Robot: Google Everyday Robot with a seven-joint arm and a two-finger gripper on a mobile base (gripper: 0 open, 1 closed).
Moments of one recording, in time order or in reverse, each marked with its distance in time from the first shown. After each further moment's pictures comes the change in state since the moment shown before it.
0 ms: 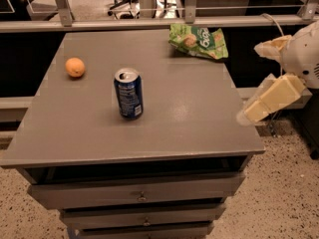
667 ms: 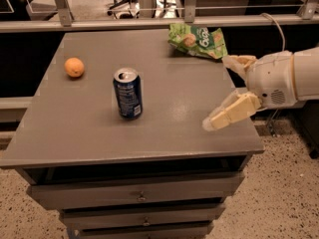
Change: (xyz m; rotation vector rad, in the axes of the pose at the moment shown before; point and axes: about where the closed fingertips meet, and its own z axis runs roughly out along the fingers) arm -0.018 0.006 0.066 -0.038 -0.304 -0.017
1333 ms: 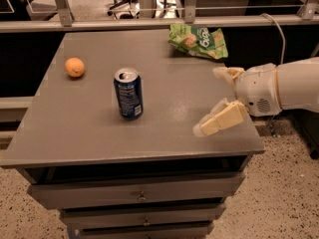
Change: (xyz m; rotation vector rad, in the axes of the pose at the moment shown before) arm 0.015 0.008 0.028 -0.034 -0.015 0.058
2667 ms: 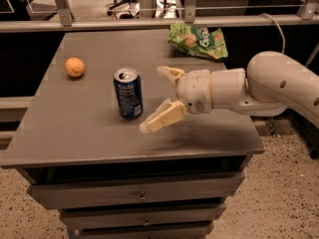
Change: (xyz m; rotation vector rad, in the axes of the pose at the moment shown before) arm -0.049 0.022 0.120 -0.169 -0.251 -0.077
